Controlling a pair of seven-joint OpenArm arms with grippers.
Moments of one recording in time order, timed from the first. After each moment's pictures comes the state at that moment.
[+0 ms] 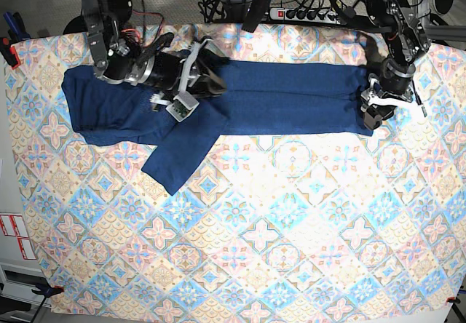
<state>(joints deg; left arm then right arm) 14.7 -3.0 -36.7 86.8 -38.1 -18.8 34.1 -18.1 13.8 -7.9 103.2 26.8 40.6 -45.9</state>
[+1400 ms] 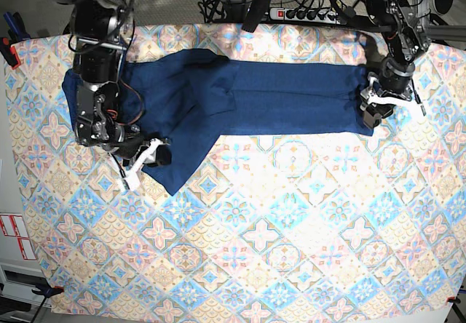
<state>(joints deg) 14.8 -3.0 -36.7 86.7 -37.9 -18.7 34.2 15.9 6.9 14.4 47.5 11.2 40.6 -32.1</state>
